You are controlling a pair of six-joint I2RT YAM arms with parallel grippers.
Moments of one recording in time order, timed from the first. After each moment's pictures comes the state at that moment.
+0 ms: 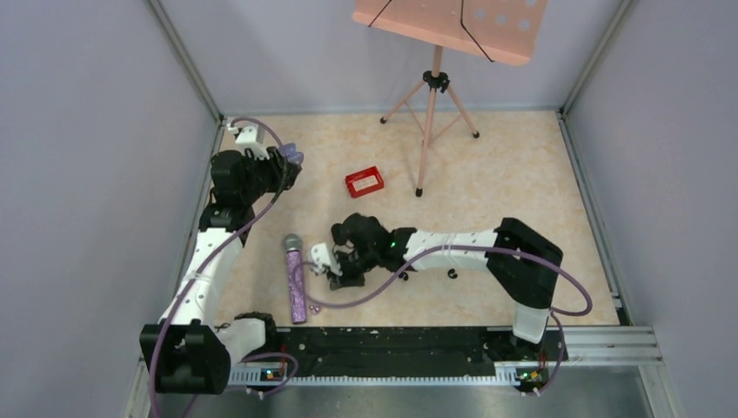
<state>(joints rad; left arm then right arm) -0.01 1.10 0.89 -0.06 0.37 -0.26 1.08 1.80 1.16 -0.09 -0.60 -0.48</state>
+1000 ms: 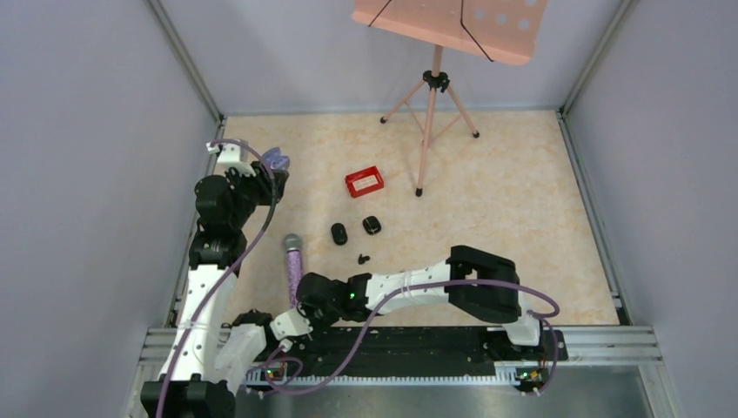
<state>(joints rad) 0.02 0.84 0.78 -0.09 0.31 -0.26 1.44 2.02 1.34 -0.15 -0.17 -0.72</state>
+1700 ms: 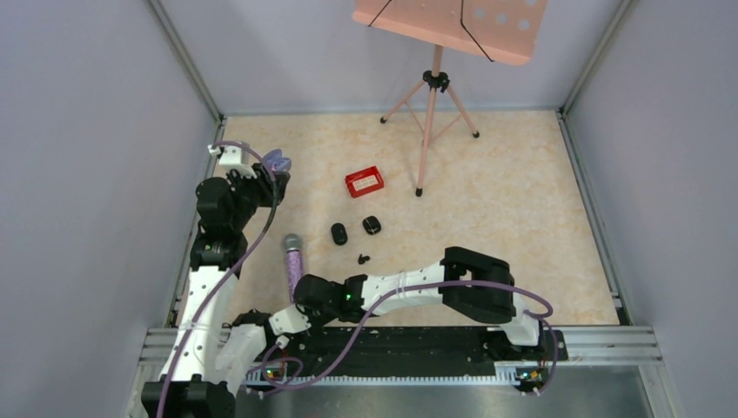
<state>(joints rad) 0.02 0.83 0.76 -0.07 0.32 -0.26 1.45 2.08 1.39 -0.19 0.00 -0.71</state>
